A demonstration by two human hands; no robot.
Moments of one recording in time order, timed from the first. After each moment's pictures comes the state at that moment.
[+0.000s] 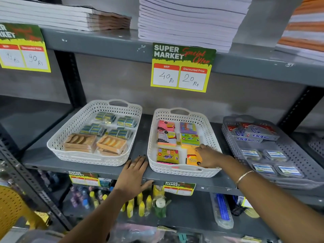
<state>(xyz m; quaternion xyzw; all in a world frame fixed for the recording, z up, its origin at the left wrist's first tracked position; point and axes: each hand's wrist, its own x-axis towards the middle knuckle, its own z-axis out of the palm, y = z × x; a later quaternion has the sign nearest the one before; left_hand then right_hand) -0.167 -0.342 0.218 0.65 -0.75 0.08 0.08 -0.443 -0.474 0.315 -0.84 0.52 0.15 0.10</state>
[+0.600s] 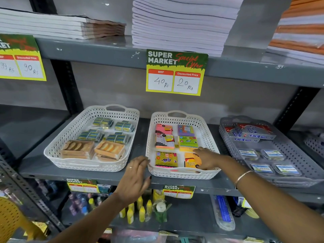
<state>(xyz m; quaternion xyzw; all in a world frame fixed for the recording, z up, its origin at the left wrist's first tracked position) -0.182 -0.325 0.261 0.52 -0.77 0.04 0.38 -0.442 -0.476 0.317 -0.83 0.52 0.15 0.12</state>
